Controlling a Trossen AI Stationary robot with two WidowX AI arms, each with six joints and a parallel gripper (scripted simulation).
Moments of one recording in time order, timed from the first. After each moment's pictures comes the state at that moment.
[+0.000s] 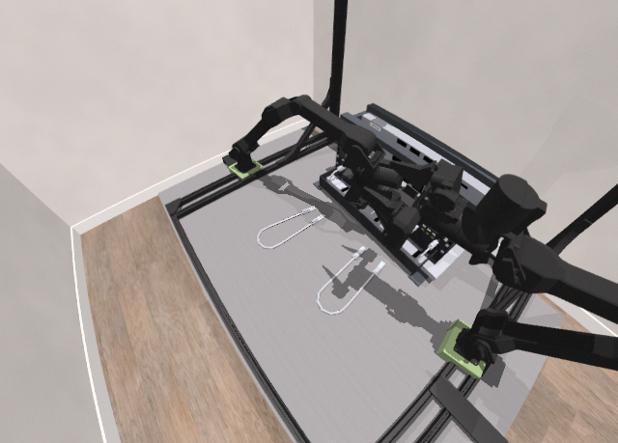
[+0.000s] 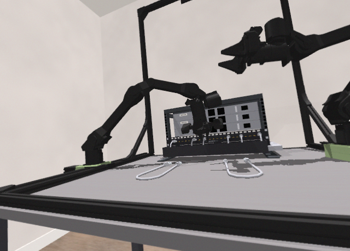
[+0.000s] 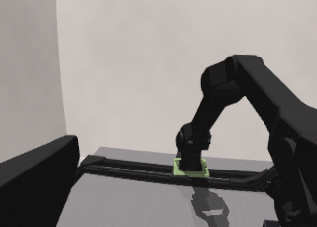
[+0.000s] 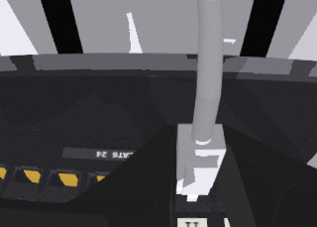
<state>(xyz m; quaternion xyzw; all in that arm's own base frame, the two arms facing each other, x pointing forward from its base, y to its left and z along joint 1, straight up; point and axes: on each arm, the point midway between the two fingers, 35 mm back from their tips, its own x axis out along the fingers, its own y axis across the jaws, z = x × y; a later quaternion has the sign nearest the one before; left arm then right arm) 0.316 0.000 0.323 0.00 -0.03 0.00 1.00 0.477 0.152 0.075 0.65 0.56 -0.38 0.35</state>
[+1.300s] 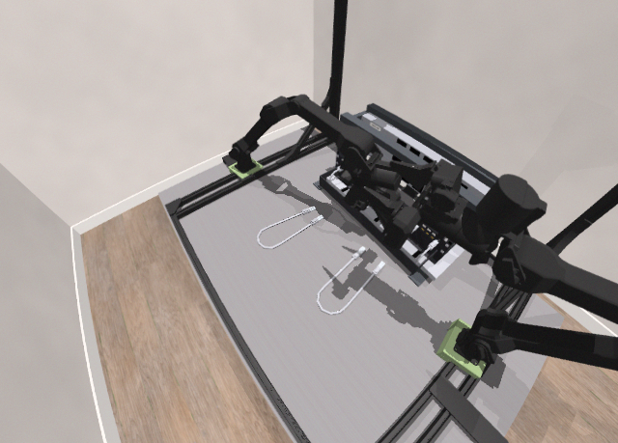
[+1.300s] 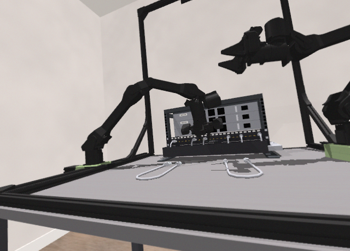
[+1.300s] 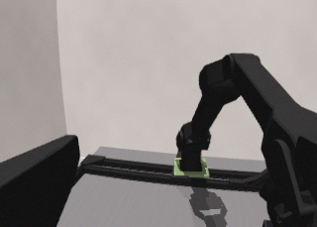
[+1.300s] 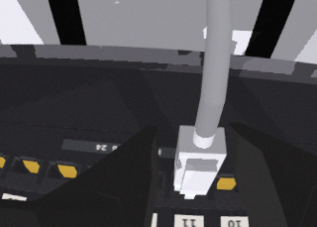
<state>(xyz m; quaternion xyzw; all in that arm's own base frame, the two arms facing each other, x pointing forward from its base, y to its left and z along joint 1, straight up) 0.316 0.000 0.323 0.00 -0.03 0.00 1.00 0.477 0.151 0.075 0.65 0.57 -0.35 0.36</state>
